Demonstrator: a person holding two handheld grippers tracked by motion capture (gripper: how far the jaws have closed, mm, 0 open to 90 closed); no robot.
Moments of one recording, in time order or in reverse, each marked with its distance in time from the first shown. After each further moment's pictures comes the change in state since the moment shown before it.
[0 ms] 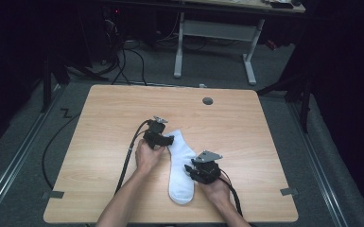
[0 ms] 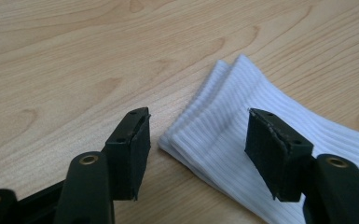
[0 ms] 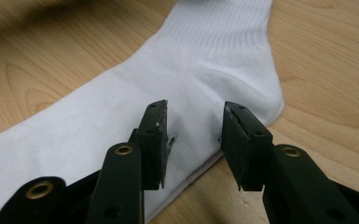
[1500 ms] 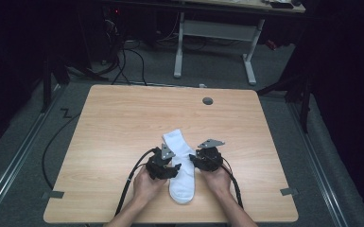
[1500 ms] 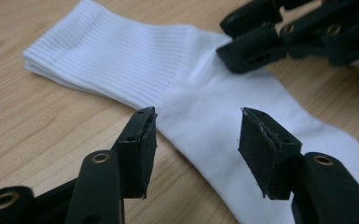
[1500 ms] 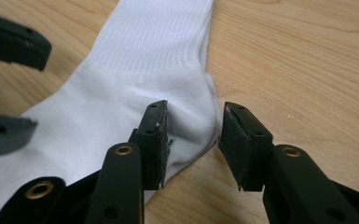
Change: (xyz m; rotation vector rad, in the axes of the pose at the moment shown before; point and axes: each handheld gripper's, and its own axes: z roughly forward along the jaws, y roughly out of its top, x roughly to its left) left arm -0.071 -0.071 -0.053 -0.051 -0.098 0.251; right arm -0.033 0.018 0.014 0.047 -0.053 0.116
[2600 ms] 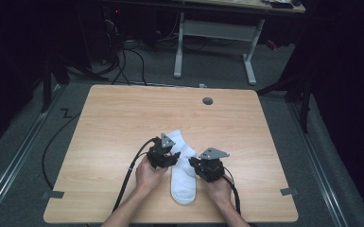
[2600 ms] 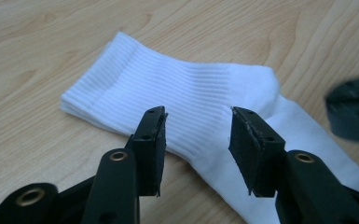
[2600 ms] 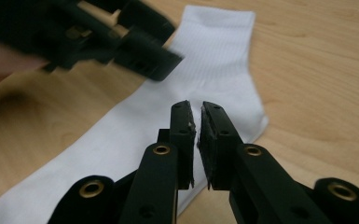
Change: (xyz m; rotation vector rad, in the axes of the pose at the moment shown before) left arm 0.021 0.020 0.007 -0.053 0.009 -0.060; right arm 0.027 -0.011 -0.035 -0.111 0.060 -0.043
